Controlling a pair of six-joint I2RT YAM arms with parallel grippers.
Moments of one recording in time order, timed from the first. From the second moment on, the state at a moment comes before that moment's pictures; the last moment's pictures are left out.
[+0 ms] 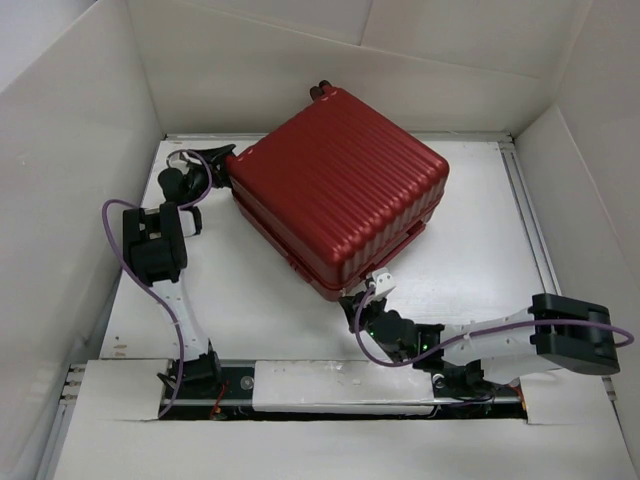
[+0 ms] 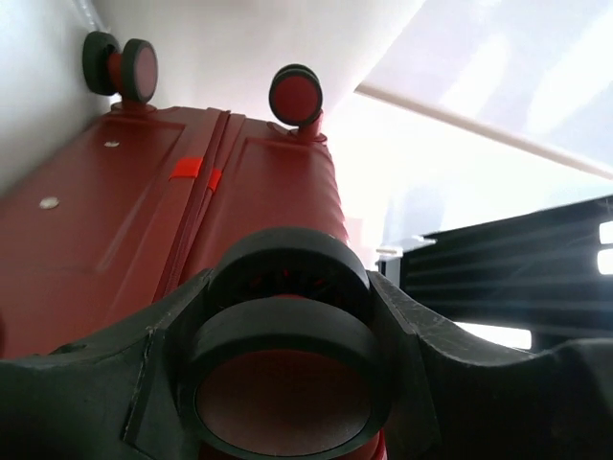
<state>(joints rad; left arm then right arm) 0.19 2.09 1.11 1.07 0.71 -1.84 1.38 1.29 0.35 0.67 0.77 0.50</state>
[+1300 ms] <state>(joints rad) 0.33 0.70 0.17 0.49 0.39 -1.42 1.36 0.83 0.39 -0.22 0.73 0.56</state>
